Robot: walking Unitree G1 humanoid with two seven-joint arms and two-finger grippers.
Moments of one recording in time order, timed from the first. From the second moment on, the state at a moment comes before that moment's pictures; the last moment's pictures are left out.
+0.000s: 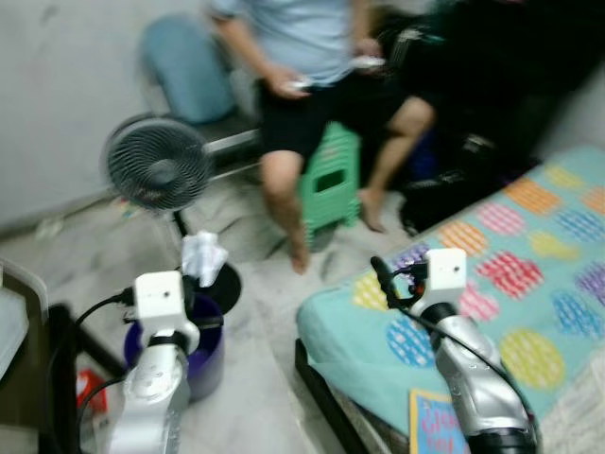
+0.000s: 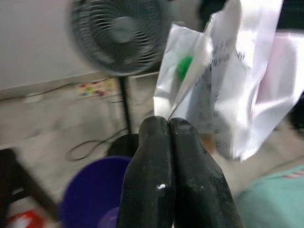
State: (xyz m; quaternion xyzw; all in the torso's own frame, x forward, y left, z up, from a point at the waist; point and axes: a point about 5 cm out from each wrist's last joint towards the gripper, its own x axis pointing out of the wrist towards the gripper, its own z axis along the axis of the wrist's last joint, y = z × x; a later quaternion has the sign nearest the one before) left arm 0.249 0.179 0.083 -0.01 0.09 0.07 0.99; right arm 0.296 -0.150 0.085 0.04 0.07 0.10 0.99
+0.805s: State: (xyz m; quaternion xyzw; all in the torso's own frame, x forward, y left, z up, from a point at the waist) left arm 0.248 0.186 0.083 -0.02 0.08 0.08 0.99; right arm 0.295 -0.141 0.085 0.06 0.06 0.11 0.99
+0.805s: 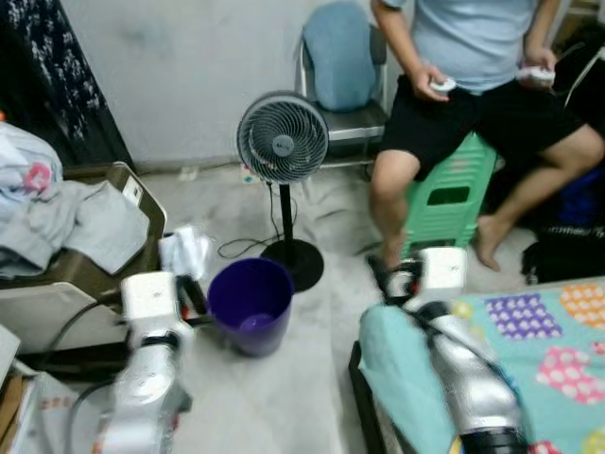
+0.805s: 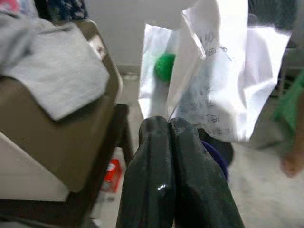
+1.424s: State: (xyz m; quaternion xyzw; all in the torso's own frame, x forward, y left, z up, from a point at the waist) left arm 0.250 0.182 0.085 -0.03 0.08 0.08 0.99; right arm 0.293 -0.150 0.082 0.07 0.07 0.09 0.99
